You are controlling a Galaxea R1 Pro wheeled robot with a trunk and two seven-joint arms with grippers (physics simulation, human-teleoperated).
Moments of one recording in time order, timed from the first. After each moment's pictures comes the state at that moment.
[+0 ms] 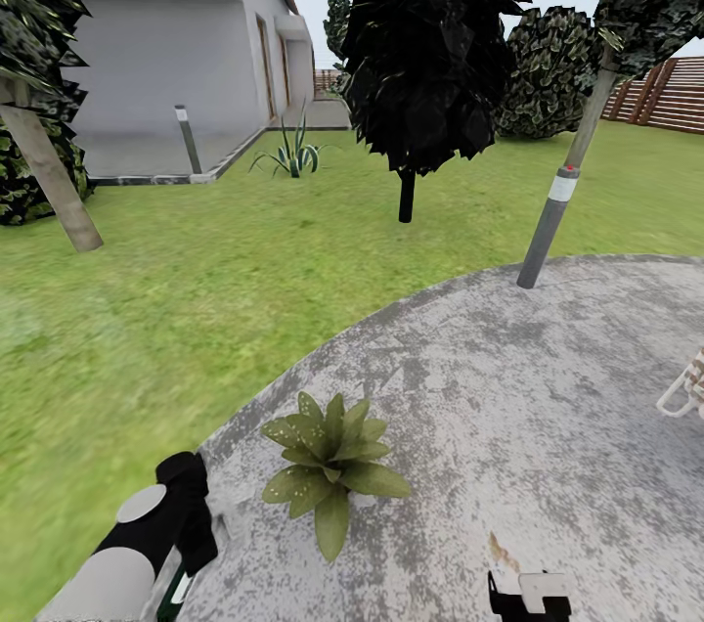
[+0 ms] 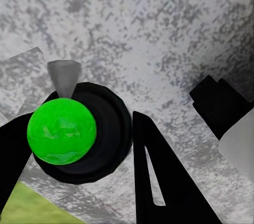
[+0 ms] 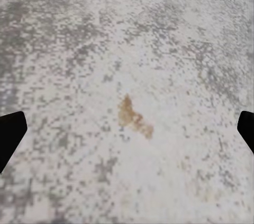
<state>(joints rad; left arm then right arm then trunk) -0.58 0.03 0.09 -0.75 -1.42 0.59 -1.24 -0.36 -0.06 -0.26 -0.13 0.38 -0.59 -0.19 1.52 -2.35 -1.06</state>
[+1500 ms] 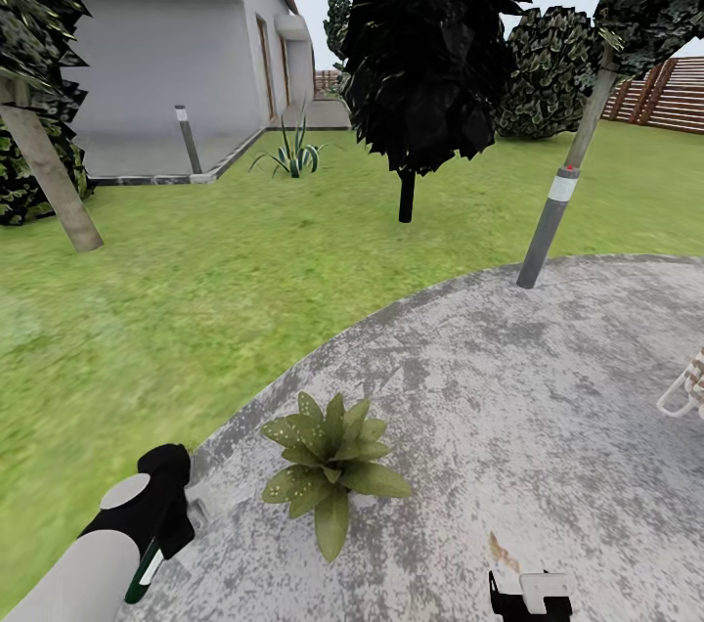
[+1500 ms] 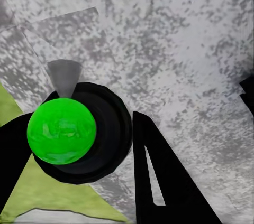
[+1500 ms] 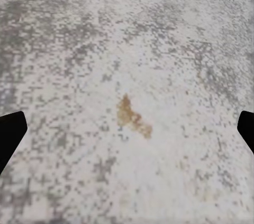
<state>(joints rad) -0.63 0.09 0.13 -0.67 -1.42 0.68 -1.10 -0.36 -0.06 -0.26 -0.13 0.38 -0.59 -0.19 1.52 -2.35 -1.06</state>
